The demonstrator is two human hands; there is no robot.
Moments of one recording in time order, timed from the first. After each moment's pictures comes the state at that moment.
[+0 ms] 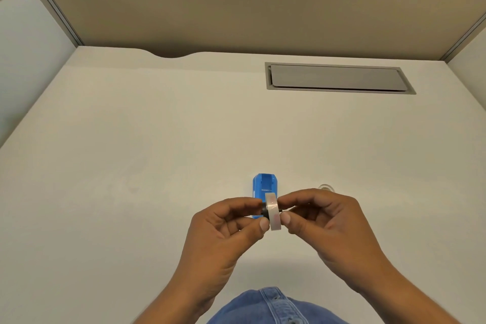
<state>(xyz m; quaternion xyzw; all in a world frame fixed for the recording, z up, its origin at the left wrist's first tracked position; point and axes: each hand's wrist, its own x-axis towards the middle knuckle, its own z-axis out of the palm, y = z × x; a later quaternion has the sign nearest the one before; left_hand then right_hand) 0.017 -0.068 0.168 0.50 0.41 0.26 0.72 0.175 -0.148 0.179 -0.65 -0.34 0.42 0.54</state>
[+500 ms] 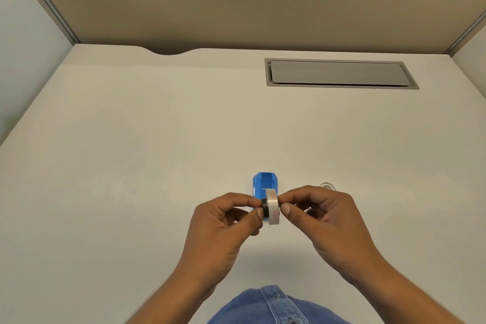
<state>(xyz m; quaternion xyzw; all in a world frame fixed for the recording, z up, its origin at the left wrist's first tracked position) 0.026 -0.055 0.154 0.57 0.43 0.24 0.65 0.182 -0.141 0.165 -0.70 -0.36 0.36 0.49</state>
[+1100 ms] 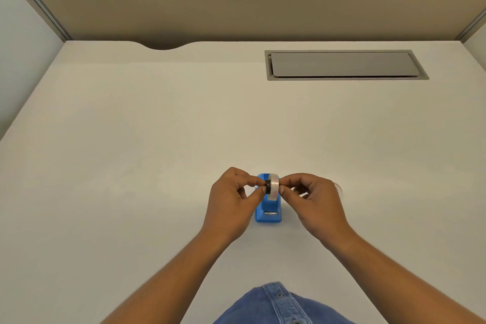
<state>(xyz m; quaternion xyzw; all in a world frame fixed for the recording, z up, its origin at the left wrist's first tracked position) 0.072 -0.005 0.092 0.72 0.45 0.21 0.49 0.208 -0.098 0.098 -0.76 -0.33 0.31 0.47</state>
